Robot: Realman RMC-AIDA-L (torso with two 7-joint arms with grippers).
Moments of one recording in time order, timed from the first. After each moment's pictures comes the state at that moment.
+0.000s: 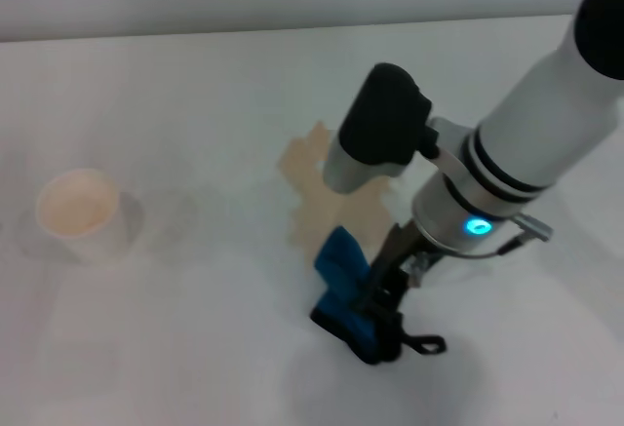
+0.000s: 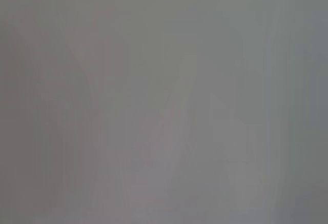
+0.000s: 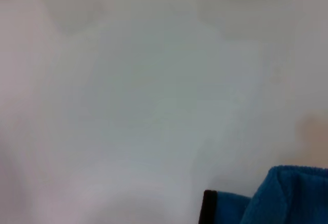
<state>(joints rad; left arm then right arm) -0.22 -2.08 0.87 0.11 -2.46 -1.39 2.80 0.61 2.02 -1.82 -1.22 0.80 1.39 -0.53</state>
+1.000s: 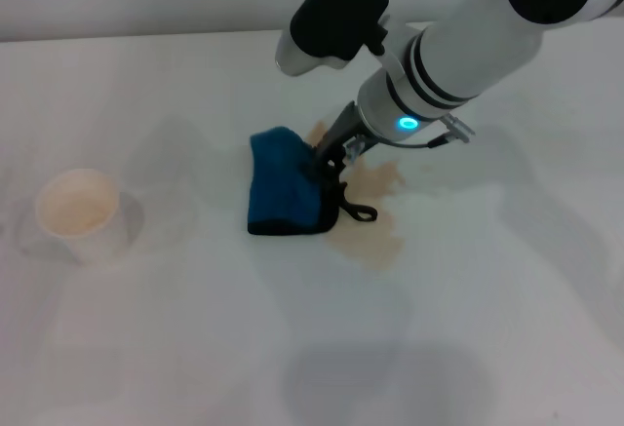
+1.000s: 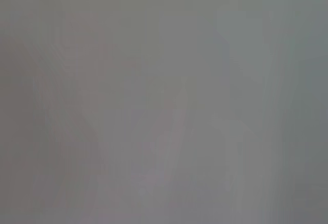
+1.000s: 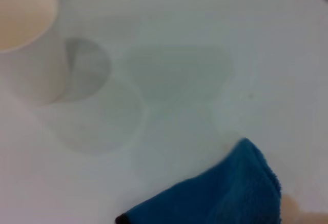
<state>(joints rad) -0.21 -2.08 0.87 0.11 -2.46 -1.41 2.80 0.86 2.02 -1.79 -0.87 0.80 0.97 -0.55</state>
